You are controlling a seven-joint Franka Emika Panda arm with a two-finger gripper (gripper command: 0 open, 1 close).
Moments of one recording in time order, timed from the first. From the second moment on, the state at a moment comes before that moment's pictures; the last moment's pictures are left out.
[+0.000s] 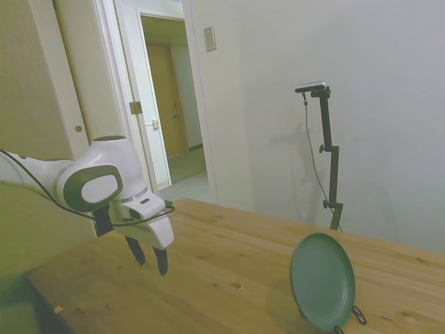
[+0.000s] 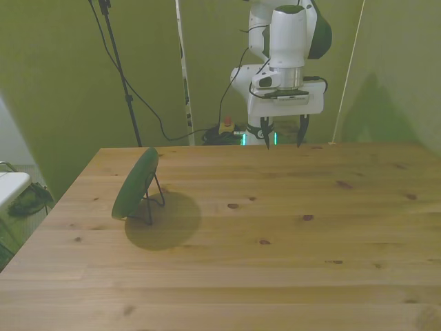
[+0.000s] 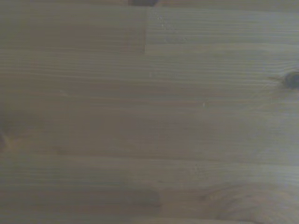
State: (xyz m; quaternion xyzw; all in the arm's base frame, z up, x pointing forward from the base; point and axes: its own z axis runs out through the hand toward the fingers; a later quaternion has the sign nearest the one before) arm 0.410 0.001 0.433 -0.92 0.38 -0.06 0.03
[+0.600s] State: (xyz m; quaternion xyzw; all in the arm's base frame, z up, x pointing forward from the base) arm 0.443 -0.111 0.533 -0.86 0.49 -0.13 0.06
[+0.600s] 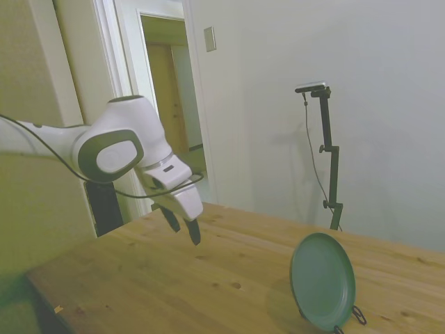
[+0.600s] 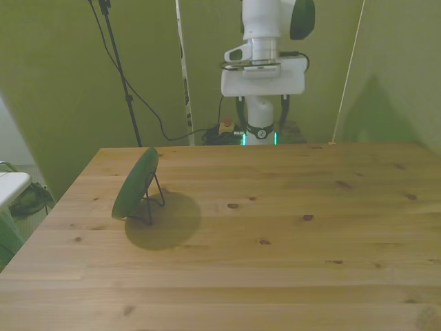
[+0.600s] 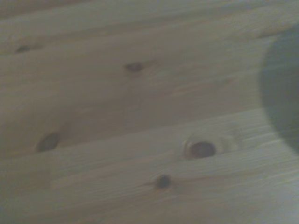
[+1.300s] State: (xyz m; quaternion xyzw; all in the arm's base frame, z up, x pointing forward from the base) arm 0.484 -0.264 0.590 -0.83 0.55 -0.10 0.06
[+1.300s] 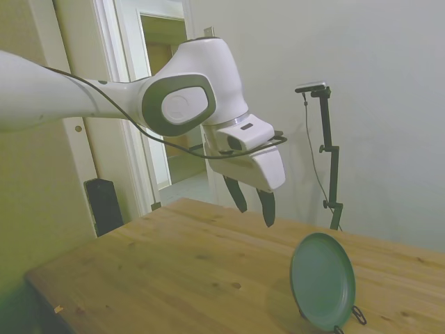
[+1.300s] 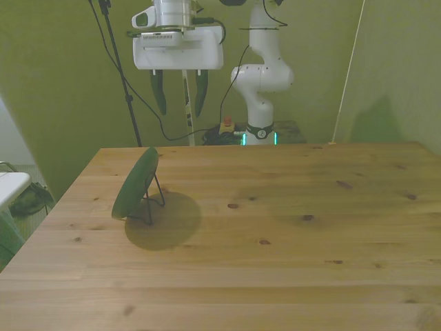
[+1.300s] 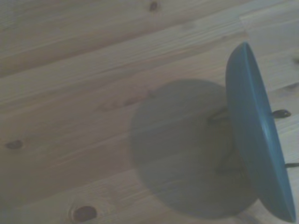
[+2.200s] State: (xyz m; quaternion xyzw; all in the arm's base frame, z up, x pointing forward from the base) arm 0.485 -0.433 0.554 -0.88 0.42 -0.05 0.20
